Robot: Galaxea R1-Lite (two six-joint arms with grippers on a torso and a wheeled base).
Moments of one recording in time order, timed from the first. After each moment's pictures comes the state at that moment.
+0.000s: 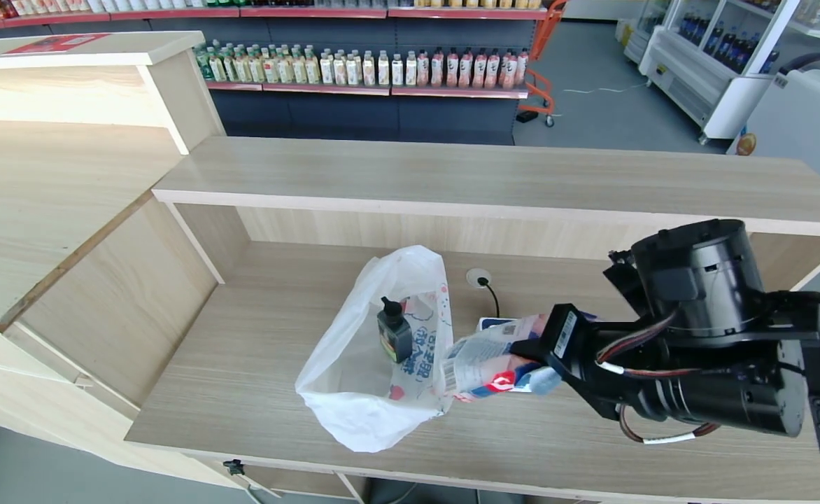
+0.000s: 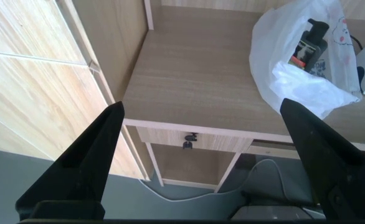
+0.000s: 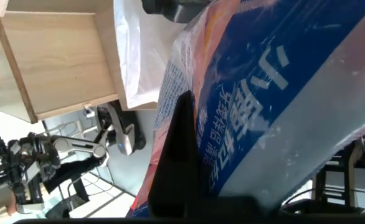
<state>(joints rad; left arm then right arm) 0.00 0.00 0.00 0.00 0.01 0.00 0.73 1.58 -0.85 -0.18 -0.08 1.06</state>
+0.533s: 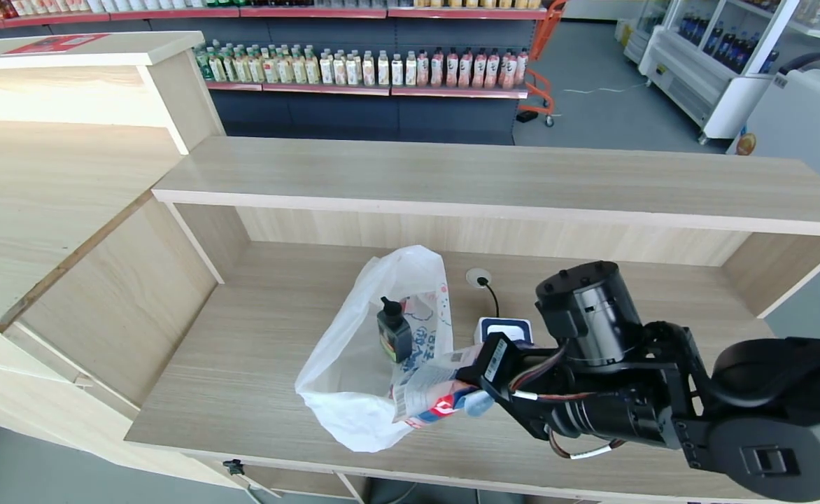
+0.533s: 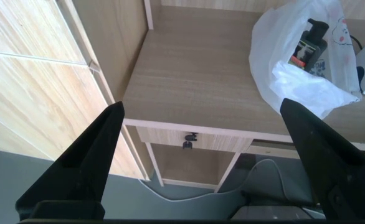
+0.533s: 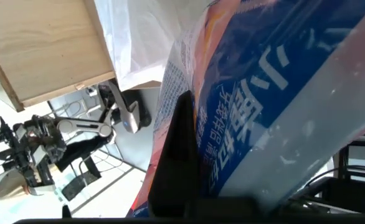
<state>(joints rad) 0.00 0.00 0.00 0.00 0.01 0.00 0.80 1.77 -0.87 -0.34 -0.03 1.14</state>
